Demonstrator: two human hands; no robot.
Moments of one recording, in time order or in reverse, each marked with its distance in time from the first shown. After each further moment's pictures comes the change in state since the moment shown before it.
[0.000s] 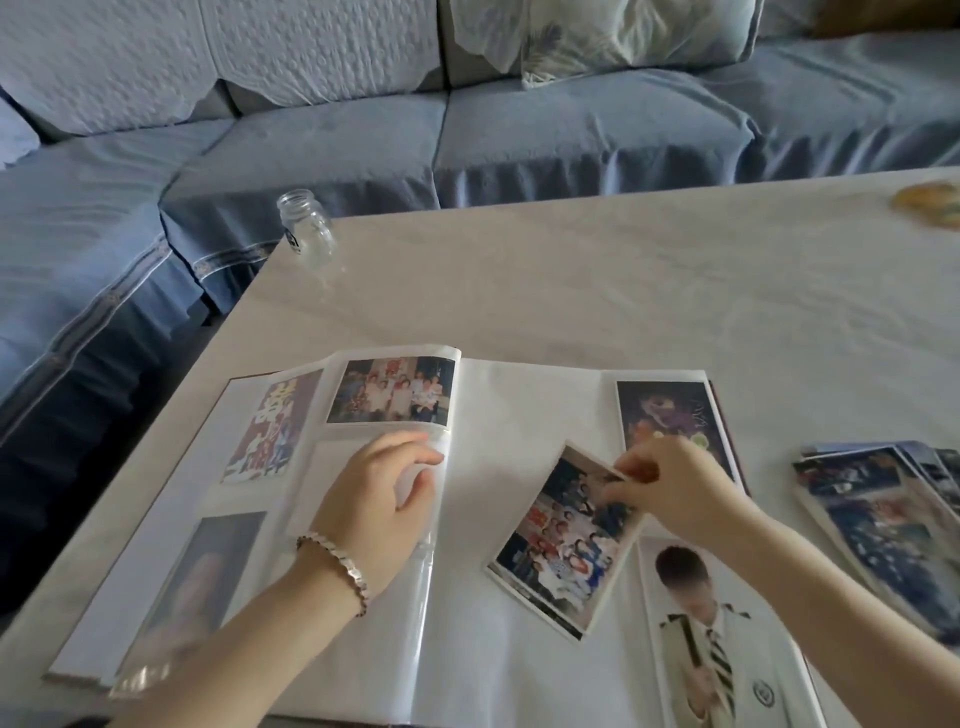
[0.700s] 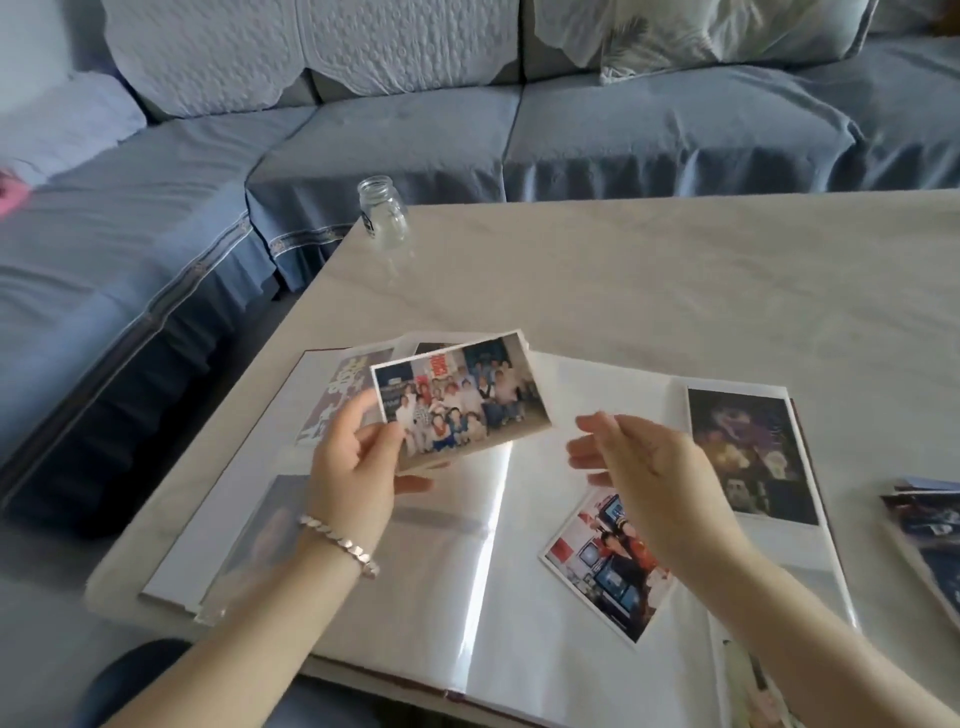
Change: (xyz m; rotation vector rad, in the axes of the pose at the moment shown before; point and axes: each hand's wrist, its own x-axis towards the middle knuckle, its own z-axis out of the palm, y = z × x) left_hand -0.011 -0.008 -0.030 -0.711 0.360 -0.463; right_hand -0.027 -0.073 0.027 0.465 0.132 -0.164
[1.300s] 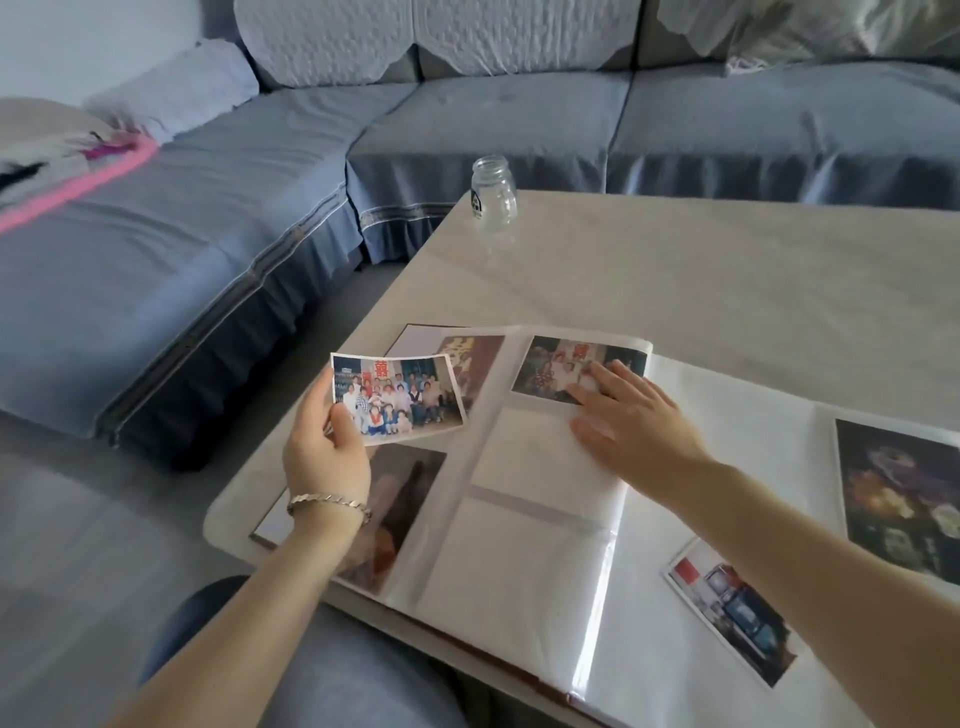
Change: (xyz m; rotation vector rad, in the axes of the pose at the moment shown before) left_hand 0.048 -0.063 -0.107 0.421 0.489 0.193; right_hand 0.082 0.005 0.090 -0.844 -0.335 -0.339
